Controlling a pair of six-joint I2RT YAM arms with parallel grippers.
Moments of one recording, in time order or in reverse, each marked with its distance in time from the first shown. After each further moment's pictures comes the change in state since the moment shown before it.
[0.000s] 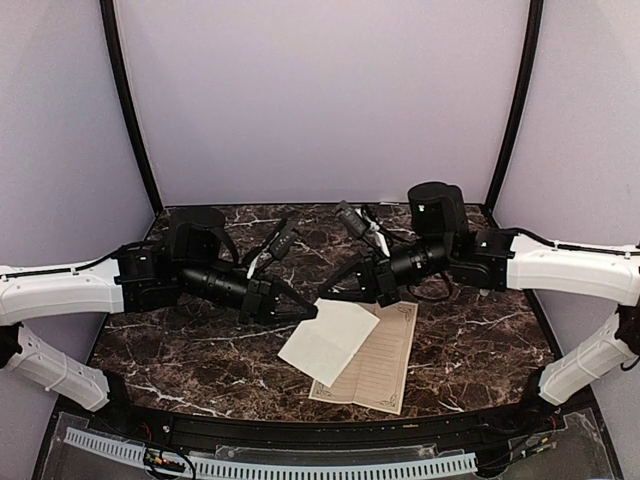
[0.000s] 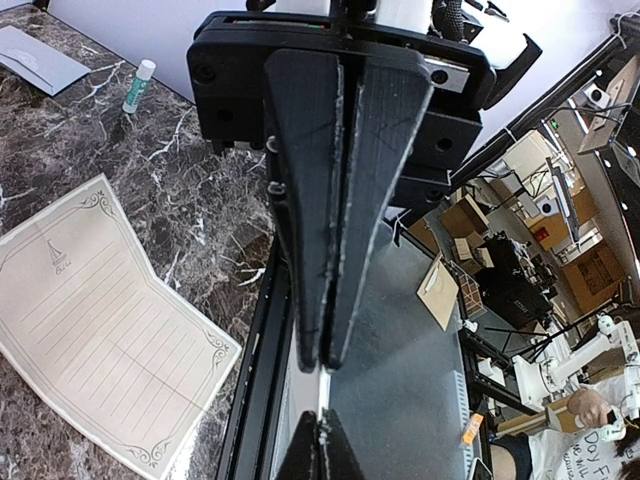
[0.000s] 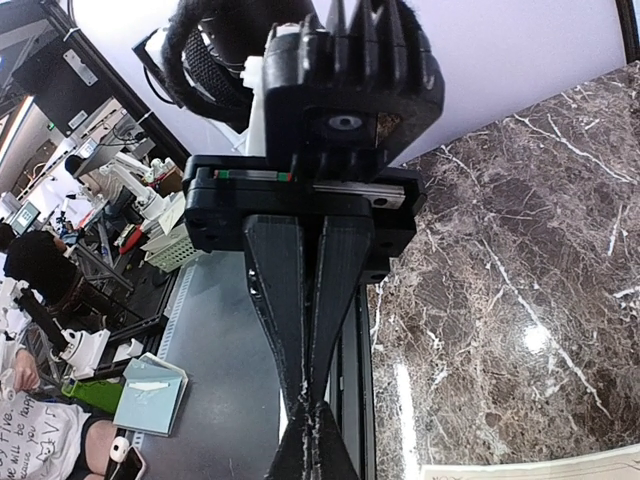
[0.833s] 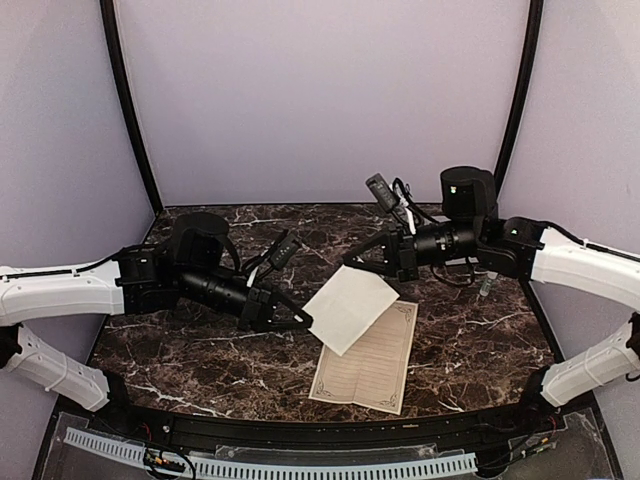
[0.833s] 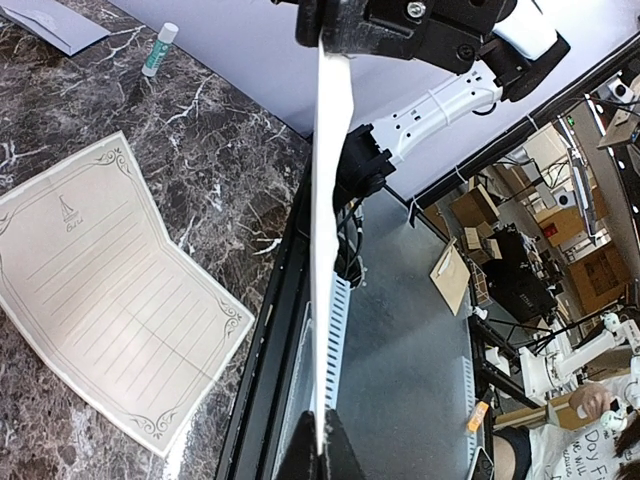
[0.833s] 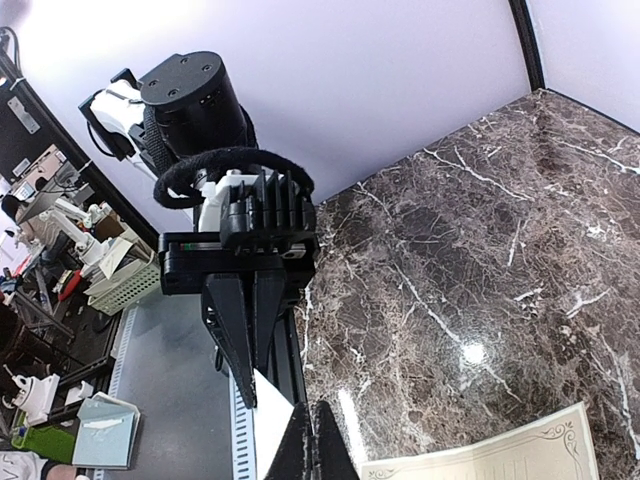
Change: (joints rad) left arm 0.002 -0.001 -0.017 -0.059 -0.017 0.011; right arm -0.098 -0.117 0.000 -0.090 0.126 -0.025
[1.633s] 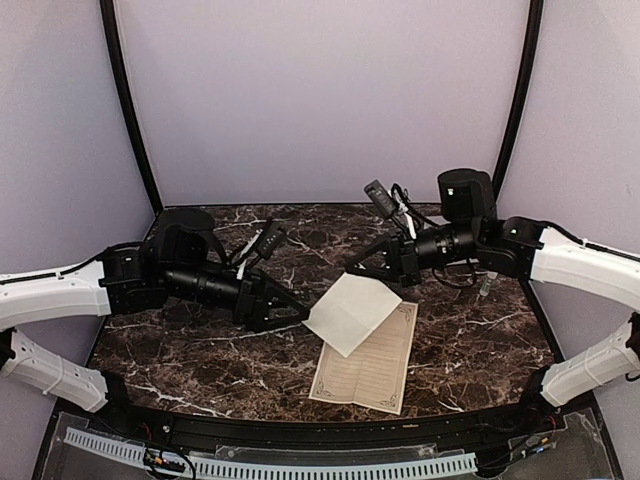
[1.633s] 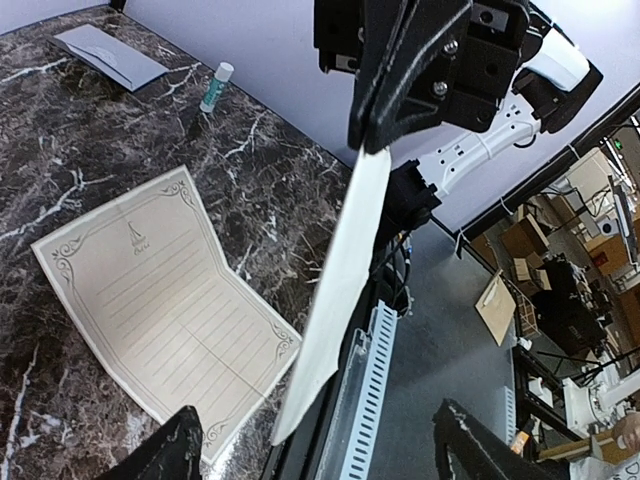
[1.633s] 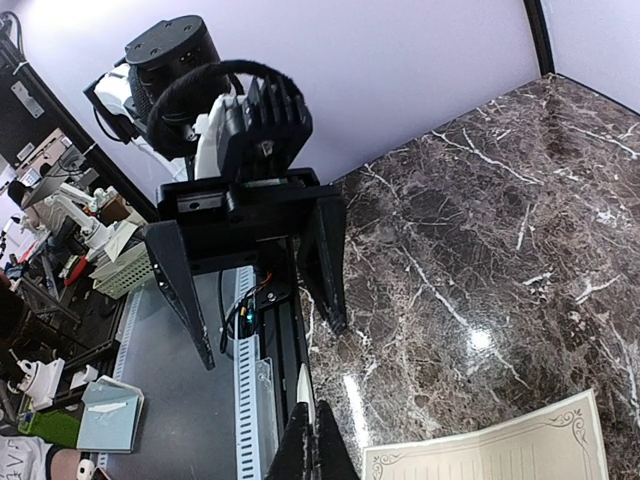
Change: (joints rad) left arm 0.000 -0.067 -0.002 -0.040 -0.158 0.025; right arm -0.008 0.001 0.000 -0.049 -0.028 -0.032
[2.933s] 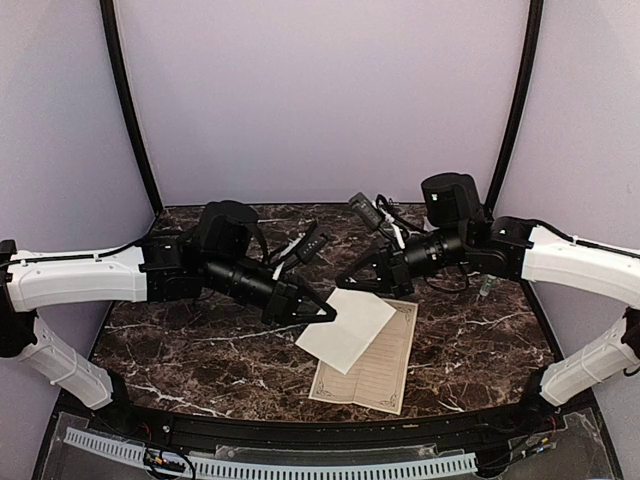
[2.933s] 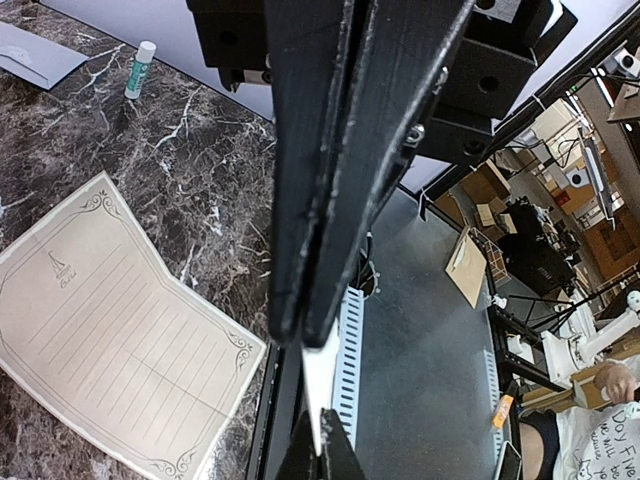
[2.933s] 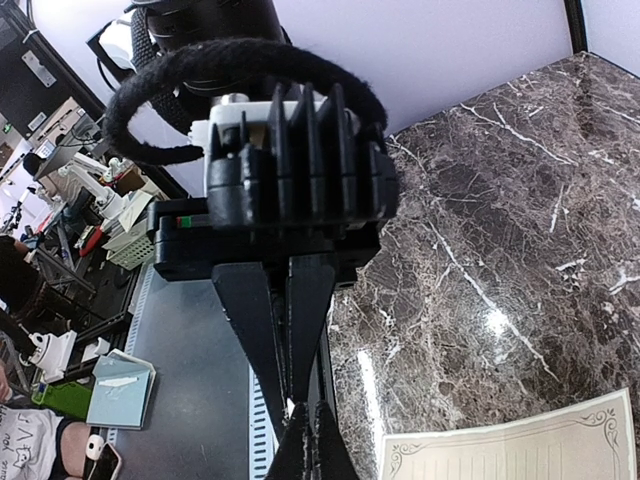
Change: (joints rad) left arm -0.037 0.213 0.161 0.001 0.139 0.081; right arm 0.054 0.051 0.032 -0.051 -0.037 -0.038
